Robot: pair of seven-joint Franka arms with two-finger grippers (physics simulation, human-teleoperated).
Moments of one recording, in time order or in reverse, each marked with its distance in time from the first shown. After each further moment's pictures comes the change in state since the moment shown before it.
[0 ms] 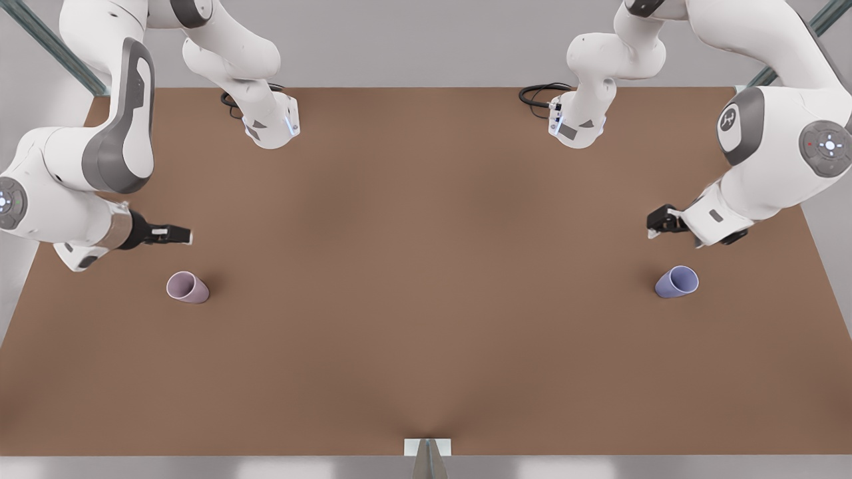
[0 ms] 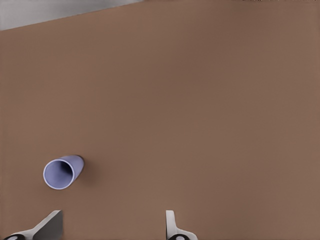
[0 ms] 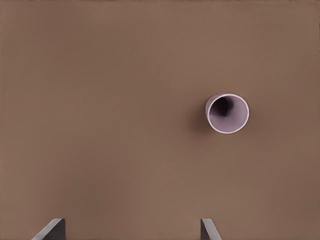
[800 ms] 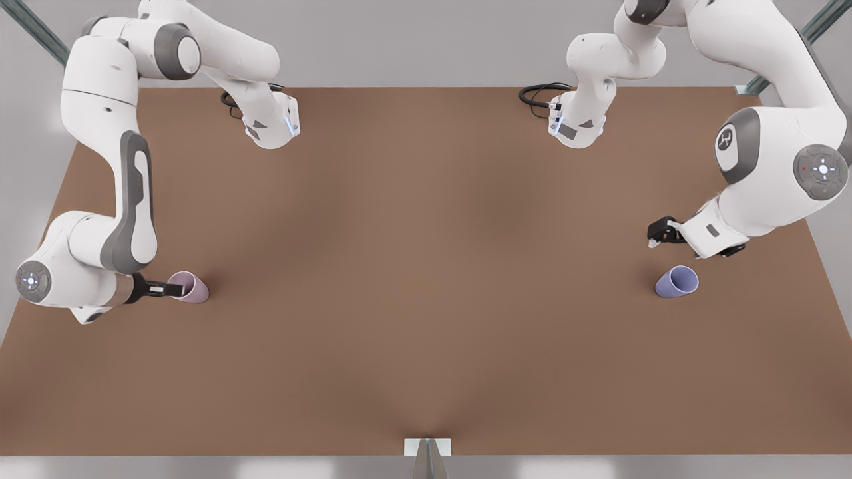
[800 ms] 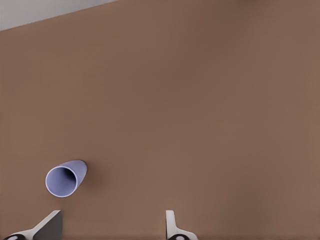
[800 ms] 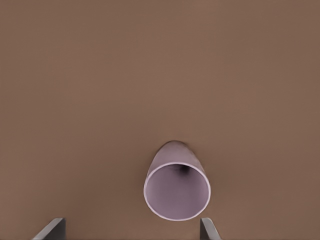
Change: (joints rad) left arm 0.009 0.041 0.010 -0.008 0.005 0.018 0.060; right arm -0.136 0.308 -0.003 -0.030 -0.052 0.323 -0.071
